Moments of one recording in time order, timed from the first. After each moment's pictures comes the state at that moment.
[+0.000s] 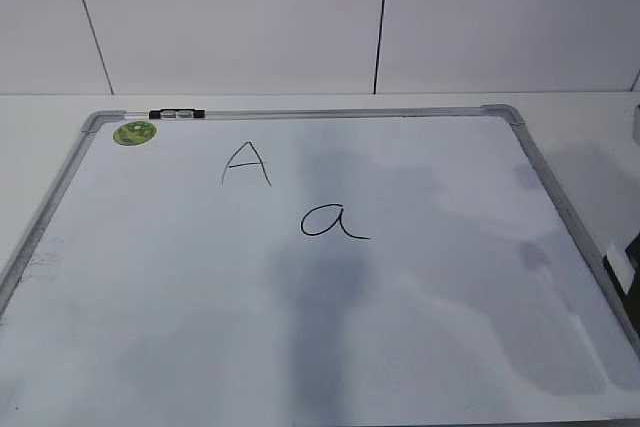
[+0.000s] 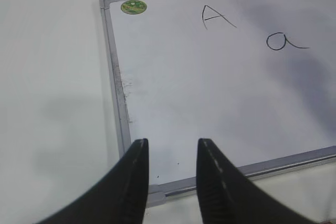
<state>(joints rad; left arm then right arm) 0.02 0.01 -0.51 -0.30 1.10 0.18 0.22 1.26 -0.87 -0.03 1.12 0.11</state>
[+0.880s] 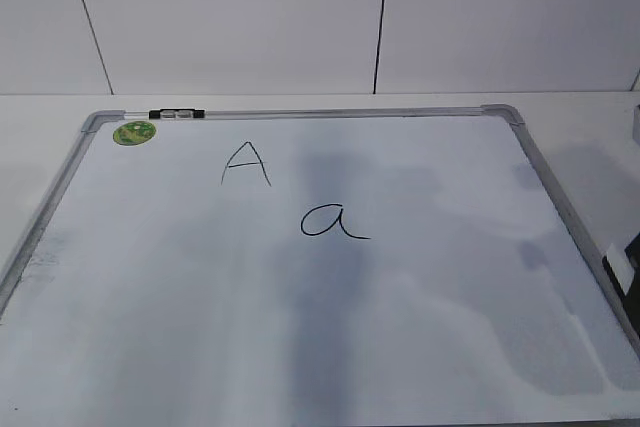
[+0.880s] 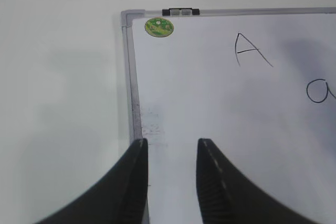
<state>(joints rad) 0.02 0.58 -0.59 -0.33 0.70 0.21 0.22 1.26 -0.87 -0.03 1.12 0.11</state>
